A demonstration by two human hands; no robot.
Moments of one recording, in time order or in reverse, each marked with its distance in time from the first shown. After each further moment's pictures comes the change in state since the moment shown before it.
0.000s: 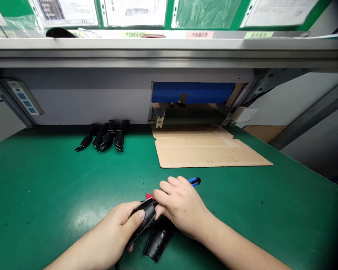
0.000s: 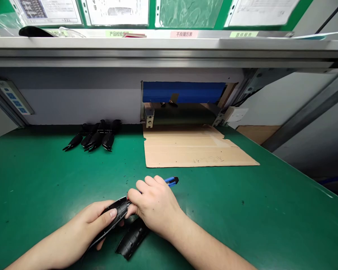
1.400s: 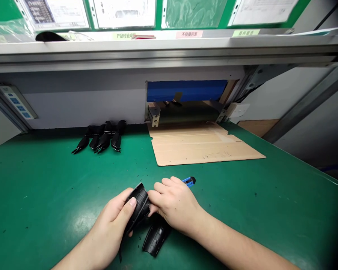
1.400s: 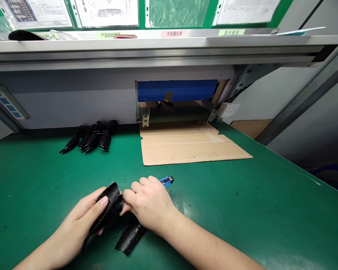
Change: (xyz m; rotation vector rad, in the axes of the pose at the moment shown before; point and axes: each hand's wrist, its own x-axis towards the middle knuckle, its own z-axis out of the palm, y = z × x) left_hand -0.002 -0.002 0.006 -0.141 0.188 0.110; right_hand -0.003 -0.005 0.012 0.045 0.021 0.037
